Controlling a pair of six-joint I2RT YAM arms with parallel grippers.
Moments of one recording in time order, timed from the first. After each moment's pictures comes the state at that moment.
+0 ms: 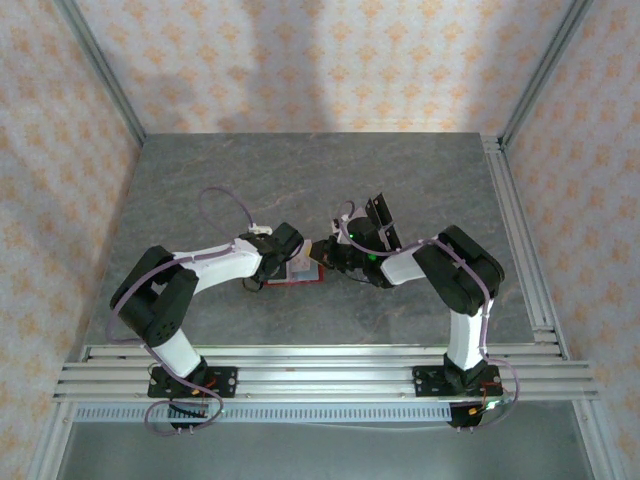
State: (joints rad) left arm -0.59 1.66 0.91 -0.66 -0.50 -0.73; right arm 0.64 1.91 0.77 0.66 -0.54 1.08
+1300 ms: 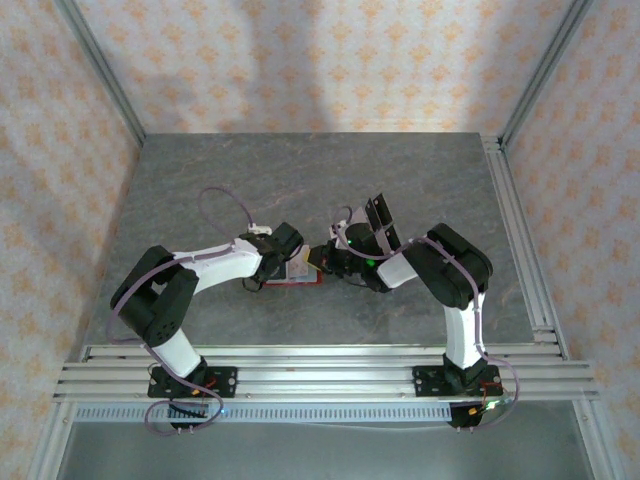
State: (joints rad) left arm -0.59 1.66 0.91 -0.66 -0.51 -0.73; right arm 0.66 1.98 0.76 0.75 -0.57 1.12
